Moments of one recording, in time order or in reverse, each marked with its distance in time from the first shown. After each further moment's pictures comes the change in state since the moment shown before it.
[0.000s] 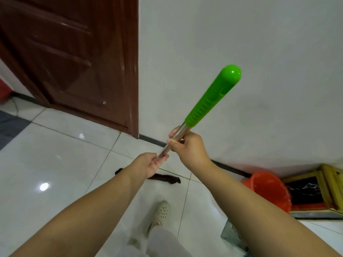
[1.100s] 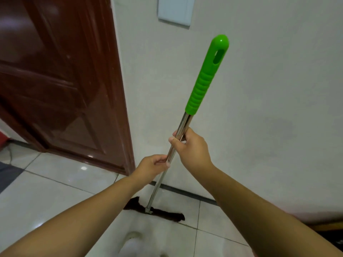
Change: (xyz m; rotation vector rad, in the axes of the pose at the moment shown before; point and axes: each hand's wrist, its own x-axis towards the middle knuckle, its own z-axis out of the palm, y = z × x) left_hand 0.063 0.136 0.155 1.005 -0.288 0.636; right_hand 0.219 -0.039 -0.071 -0.187 0.199 -0.170
